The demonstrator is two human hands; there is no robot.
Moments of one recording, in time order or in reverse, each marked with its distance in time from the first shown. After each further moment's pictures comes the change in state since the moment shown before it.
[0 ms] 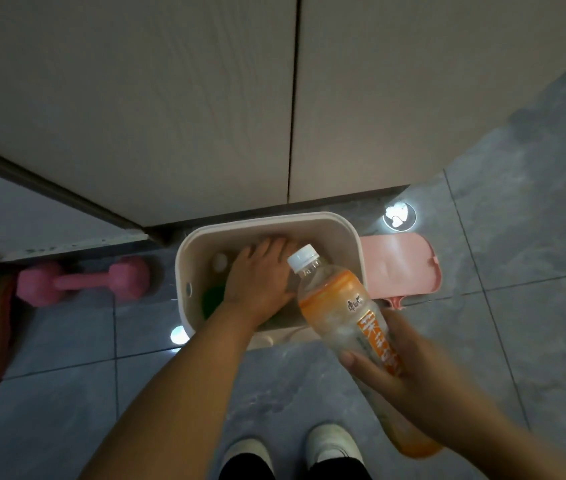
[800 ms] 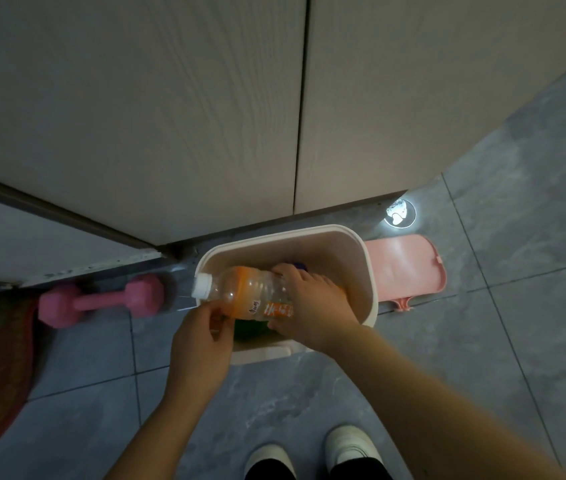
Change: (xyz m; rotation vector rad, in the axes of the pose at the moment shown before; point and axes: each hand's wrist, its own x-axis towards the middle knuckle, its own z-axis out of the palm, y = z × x) left_hand -0.080 -0.043 -0.044 -0.485 0.079 -0.538; right_hand 0.105 -0.050 0.062 -0.294 -0.024 -0.185
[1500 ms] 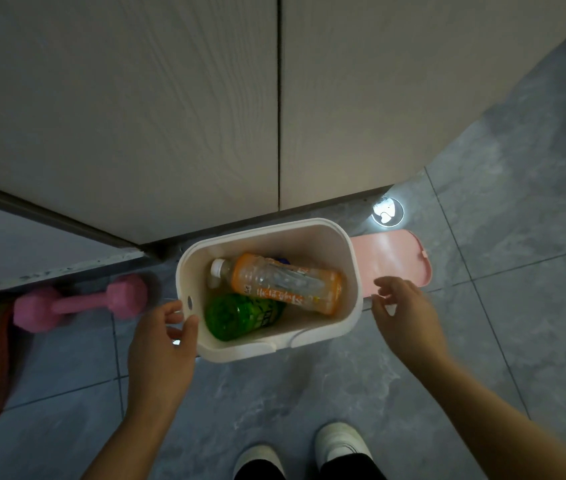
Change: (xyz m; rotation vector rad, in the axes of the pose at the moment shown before) left_hand -0.008 -0.008 -0.010 -0.027 0.156 -0.071; right_hand -0.058 0.101 -0.008 0.125 0.476 0.398
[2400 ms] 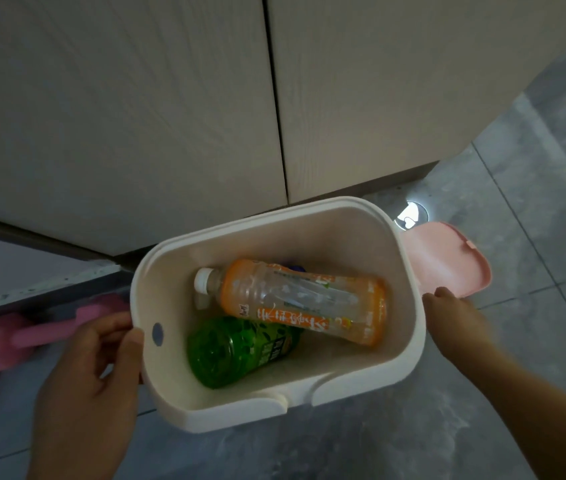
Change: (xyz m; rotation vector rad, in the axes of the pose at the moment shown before) left_hand 0.034 -0.032 0.016 -0.112 0.077 0.074; right_hand 0.098 0.108 0.098 -0.711 -0.239 -0.034
